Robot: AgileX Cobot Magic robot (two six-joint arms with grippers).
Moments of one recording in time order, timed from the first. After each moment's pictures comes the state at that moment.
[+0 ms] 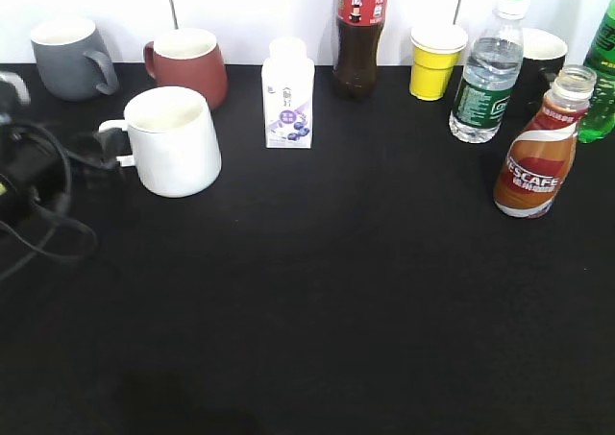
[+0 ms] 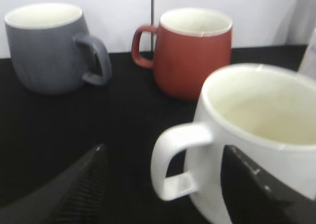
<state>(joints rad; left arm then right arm) -0.36 1.67 -0.44 -0.21 -0.89 0.03 0.09 -0.01 -0.51 -0.14 1.04 0.20</state>
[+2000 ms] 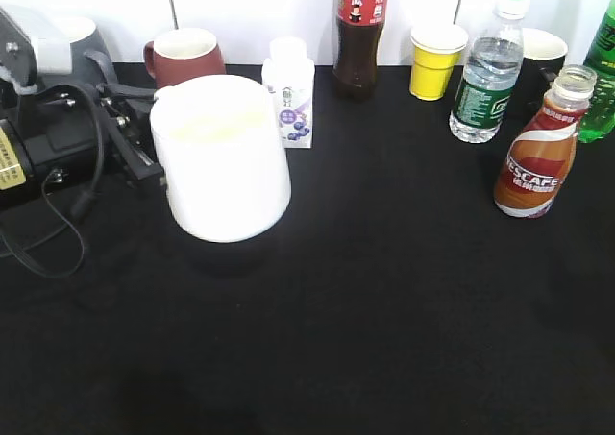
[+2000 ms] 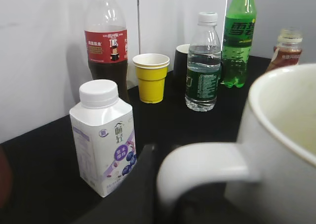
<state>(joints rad) -0.28 1.62 -0.56 0.74 -1.01 -0.41 0.09 0.44 -0.48 -0.07 0.33 0.20</state>
